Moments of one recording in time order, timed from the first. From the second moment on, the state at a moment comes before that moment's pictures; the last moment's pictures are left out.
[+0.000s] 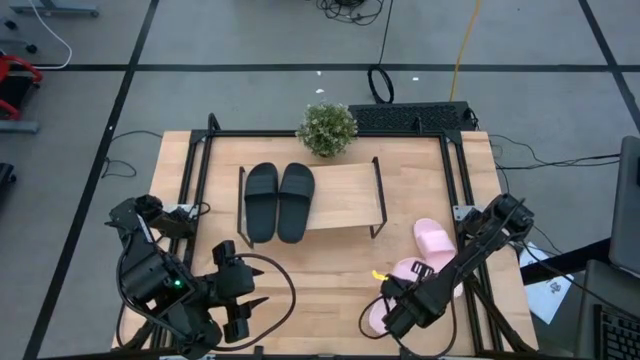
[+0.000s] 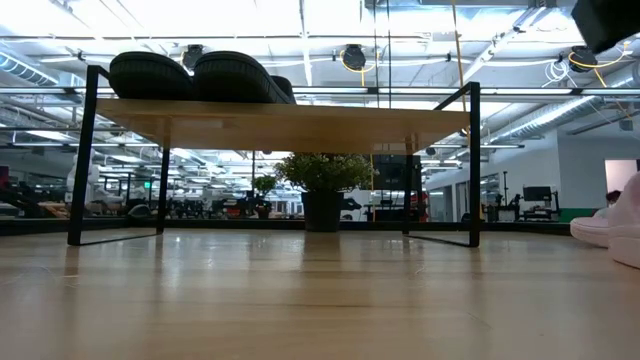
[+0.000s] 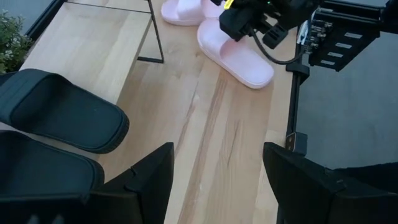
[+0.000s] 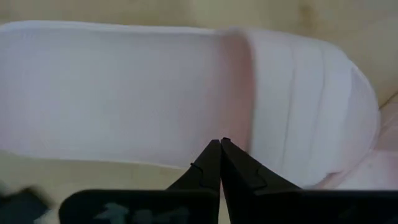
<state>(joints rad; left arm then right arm) -0.84 1.84 2.28 -1.57 -0.63 -0.99 0.75 1.84 1.30 -1.16 0.05 1.25</state>
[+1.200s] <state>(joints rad) -0.84 1.84 2.28 -1.57 -0.63 -0.99 0.74 1.84 1.20 -1.12 0.05 1.32</state>
